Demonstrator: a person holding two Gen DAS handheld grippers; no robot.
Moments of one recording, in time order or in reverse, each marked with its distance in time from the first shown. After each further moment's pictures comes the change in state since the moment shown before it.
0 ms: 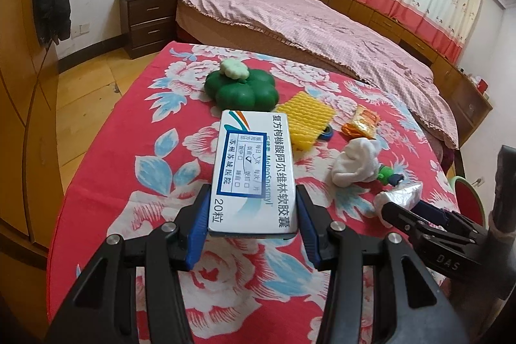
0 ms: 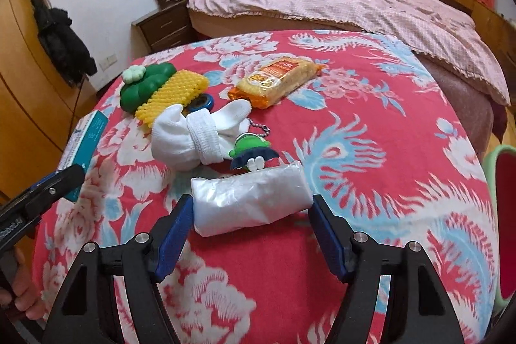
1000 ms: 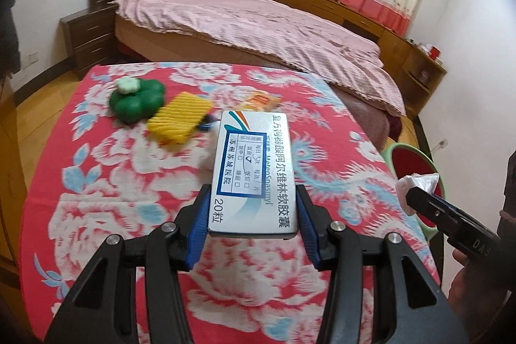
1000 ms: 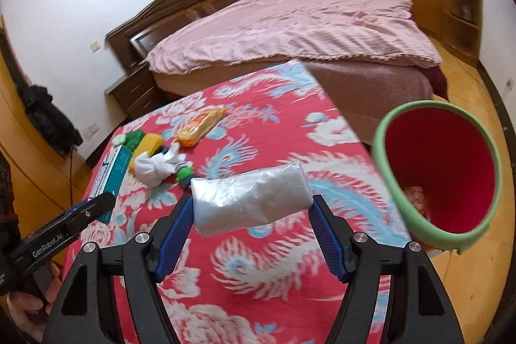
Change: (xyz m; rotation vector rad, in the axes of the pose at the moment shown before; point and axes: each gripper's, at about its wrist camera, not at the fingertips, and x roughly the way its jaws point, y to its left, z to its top) left arm -0.035 -0.104 -0.013 0.174 0.027 -0.193; right arm -0.134 -0.088 -0.047 0.256 -0.192 -0.081
